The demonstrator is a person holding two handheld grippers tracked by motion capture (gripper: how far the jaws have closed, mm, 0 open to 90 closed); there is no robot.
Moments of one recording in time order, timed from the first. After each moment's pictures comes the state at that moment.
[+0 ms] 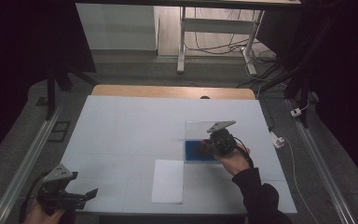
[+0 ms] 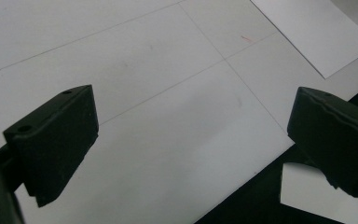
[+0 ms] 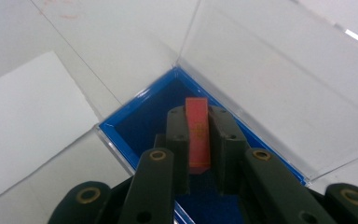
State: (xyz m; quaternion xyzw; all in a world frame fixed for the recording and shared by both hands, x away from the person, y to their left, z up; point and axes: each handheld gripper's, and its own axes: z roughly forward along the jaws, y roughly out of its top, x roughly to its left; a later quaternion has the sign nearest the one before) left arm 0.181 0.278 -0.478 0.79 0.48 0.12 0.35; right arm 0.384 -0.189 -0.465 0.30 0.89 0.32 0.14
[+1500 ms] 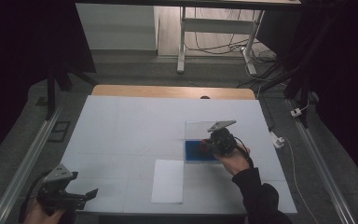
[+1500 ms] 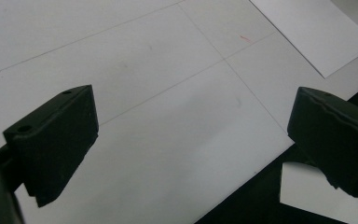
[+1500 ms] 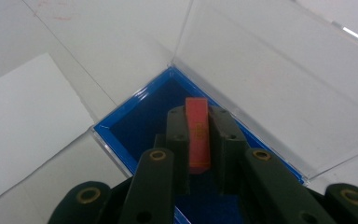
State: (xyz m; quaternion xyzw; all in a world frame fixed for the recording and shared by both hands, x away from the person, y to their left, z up) left arm 0.181 0.277 -0.478 0.79 0.48 0.12 0.35; right arm 0.386 -0.190 -0.467 0.31 0.88 0.32 0.14
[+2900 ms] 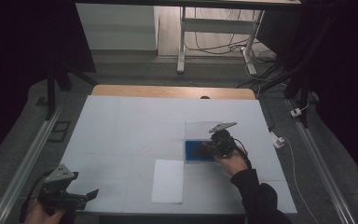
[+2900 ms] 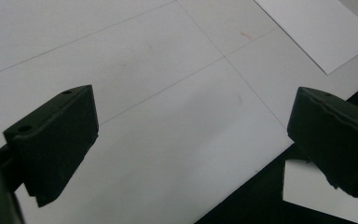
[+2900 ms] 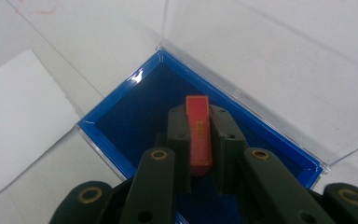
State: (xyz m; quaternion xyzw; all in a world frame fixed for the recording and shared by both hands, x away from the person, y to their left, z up) left arm 0.181 0.275 -0.478 0.80 0.48 0.12 0.34; right arm 0.394 -0.197 -0.487 0.35 0.87 0.32 0.11
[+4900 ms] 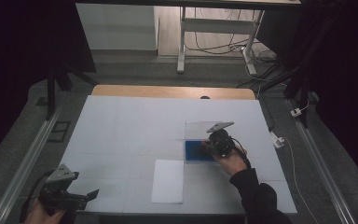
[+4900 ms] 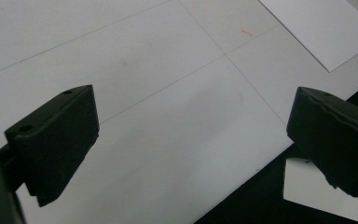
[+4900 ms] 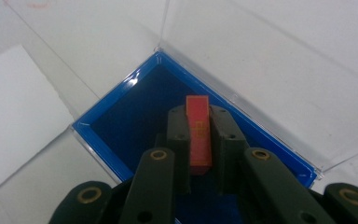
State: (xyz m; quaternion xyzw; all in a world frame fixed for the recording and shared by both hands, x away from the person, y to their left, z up) left arm 0.182 0.274 -0.478 0.80 0.48 0.12 0.34; right arm 0.393 -0.190 -0.486 0.34 0.88 0.31 0.14
